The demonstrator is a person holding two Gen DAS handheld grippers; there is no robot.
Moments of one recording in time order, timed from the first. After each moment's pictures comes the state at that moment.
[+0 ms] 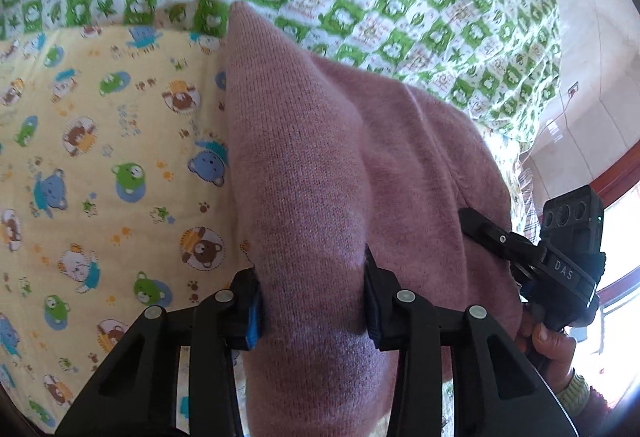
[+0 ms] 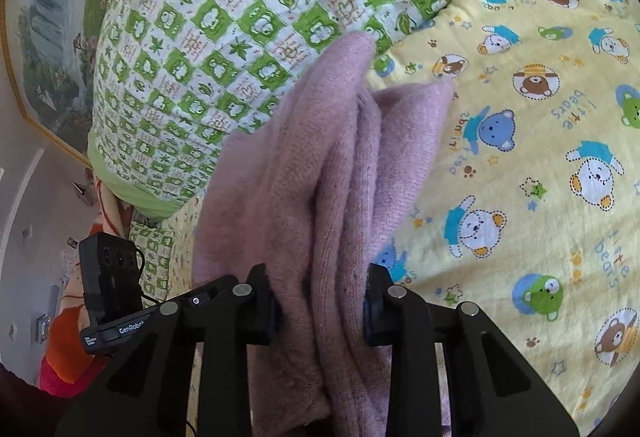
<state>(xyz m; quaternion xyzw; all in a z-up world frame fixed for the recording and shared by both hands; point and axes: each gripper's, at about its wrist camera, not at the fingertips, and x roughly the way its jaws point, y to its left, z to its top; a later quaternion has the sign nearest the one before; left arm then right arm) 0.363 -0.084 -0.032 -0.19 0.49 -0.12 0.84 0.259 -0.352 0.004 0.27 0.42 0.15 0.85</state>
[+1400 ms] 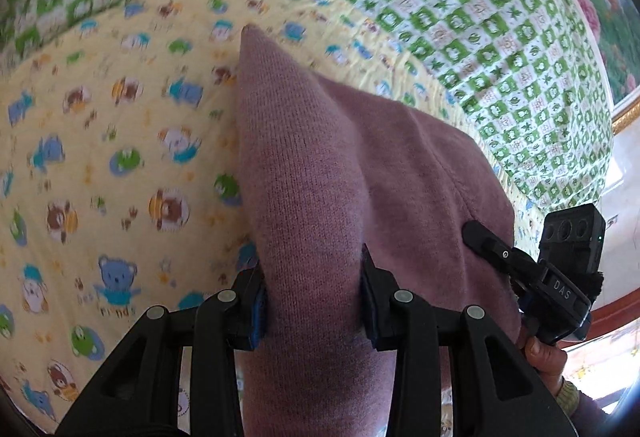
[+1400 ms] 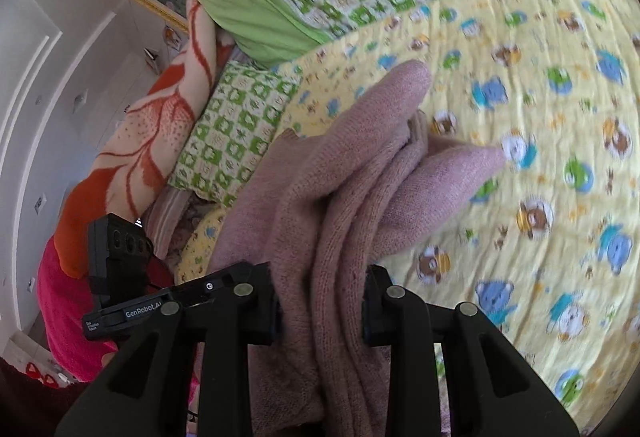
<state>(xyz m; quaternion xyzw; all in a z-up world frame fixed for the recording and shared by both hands) 0.094 0.212 -0.030 -0.32 0.47 0.06 0.82 0.208 -0.026 -0.039 0.16 0.51 0.36 0.77</state>
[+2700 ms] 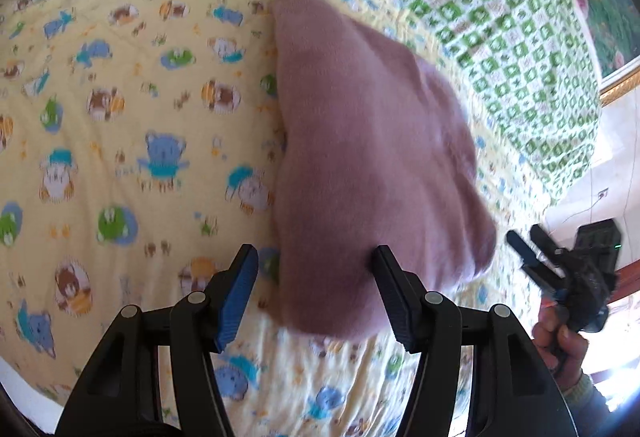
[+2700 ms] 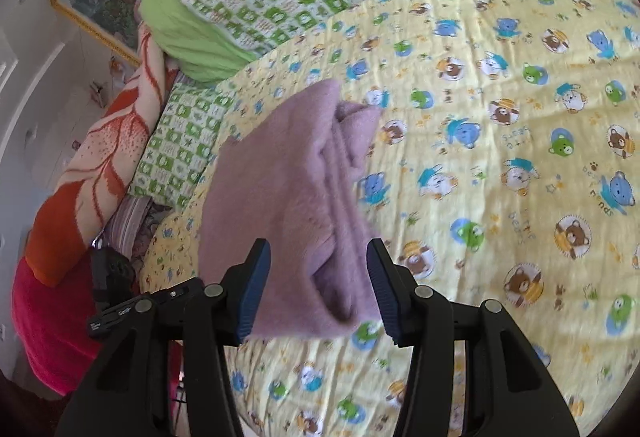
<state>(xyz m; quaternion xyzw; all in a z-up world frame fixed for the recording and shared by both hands) 0.012 0.206 -0.050 -0.32 0.51 0.03 0.80 0.108 -0.106 -0.009 0.16 0.50 0.23 0.82</state>
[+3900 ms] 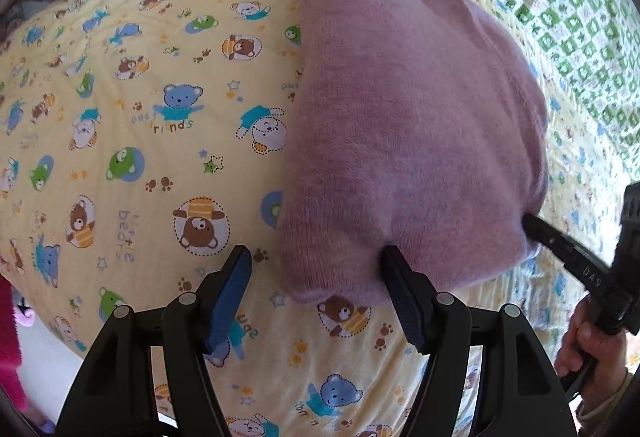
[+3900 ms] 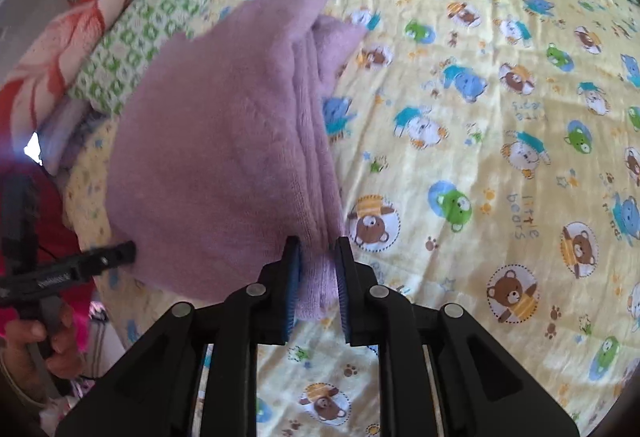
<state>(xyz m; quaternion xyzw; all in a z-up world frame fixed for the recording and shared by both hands) 0.021 0.134 -0.064 -0.21 0.57 0.16 0.78 0.115 -0.086 -0.080 -0.02 0.57 0.21 0.79</state>
